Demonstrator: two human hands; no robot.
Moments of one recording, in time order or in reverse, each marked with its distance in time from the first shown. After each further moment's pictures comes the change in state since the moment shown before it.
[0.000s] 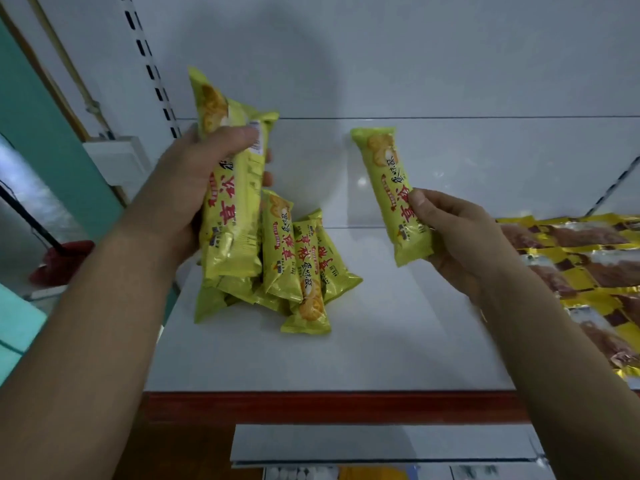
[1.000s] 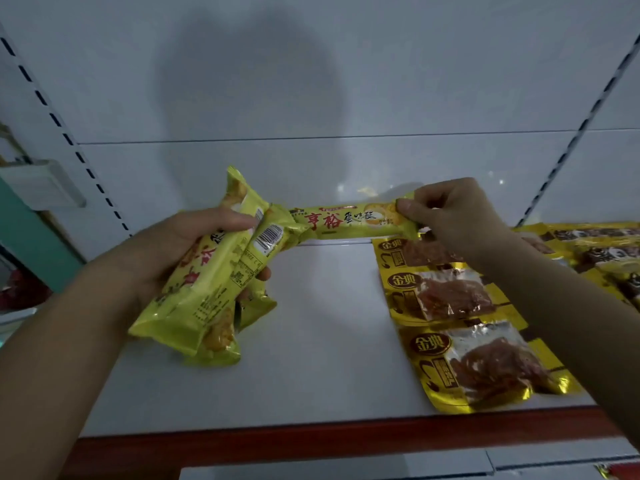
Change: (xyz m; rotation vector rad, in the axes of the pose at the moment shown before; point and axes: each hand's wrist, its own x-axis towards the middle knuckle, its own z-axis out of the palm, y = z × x) left_hand 0.017 -0.029 0.073 0.262 -0.221 -0.493; right_hand 0.040 -0.052 -0.119 -0.771 0.114 -0.229
